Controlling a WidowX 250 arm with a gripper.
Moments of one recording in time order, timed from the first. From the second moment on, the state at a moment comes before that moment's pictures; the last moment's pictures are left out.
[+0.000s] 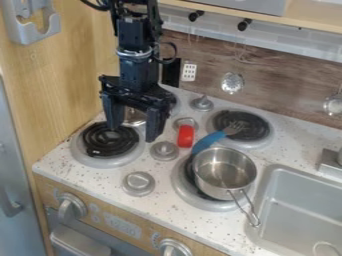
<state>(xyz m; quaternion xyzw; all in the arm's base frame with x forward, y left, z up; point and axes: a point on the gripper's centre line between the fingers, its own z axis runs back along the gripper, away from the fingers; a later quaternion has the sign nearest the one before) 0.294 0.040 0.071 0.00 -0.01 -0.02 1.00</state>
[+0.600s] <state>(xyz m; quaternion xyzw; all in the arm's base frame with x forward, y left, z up) 0.326 0.109 0.049 0.00 0.01 0.02 1.00</state>
